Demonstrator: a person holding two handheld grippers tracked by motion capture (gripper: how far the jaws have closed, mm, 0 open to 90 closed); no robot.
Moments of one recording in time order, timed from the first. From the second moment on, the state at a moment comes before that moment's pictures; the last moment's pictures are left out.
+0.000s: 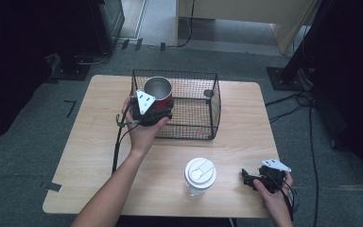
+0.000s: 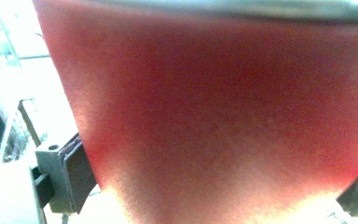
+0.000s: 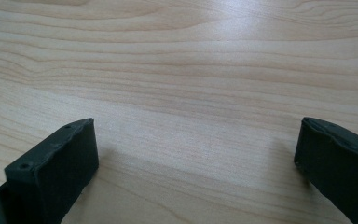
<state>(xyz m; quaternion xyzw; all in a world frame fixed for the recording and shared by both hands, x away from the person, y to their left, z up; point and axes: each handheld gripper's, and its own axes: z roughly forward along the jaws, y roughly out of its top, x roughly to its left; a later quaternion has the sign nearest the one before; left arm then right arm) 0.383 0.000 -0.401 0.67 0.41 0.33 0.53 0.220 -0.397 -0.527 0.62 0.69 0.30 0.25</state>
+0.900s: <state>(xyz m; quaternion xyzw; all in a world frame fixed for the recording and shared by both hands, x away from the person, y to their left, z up) 0.422 -0.005 -0.425 0.74 0.47 0.25 0.41 0.220 -0.397 -0.527 0.61 0.69 0.30 0.25</state>
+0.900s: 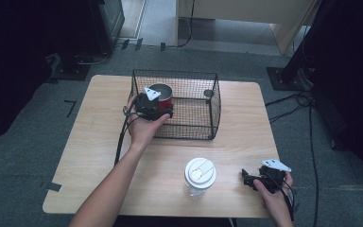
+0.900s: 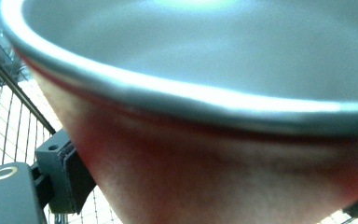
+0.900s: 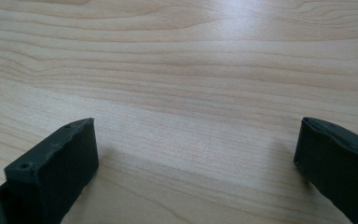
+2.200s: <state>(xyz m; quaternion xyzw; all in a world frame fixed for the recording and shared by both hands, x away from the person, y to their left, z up) 0.428 -0.014 -0.433 0.81 0.48 0.23 0.26 0.220 -0.397 -0.527 0.61 0.69 0.30 0.25</state>
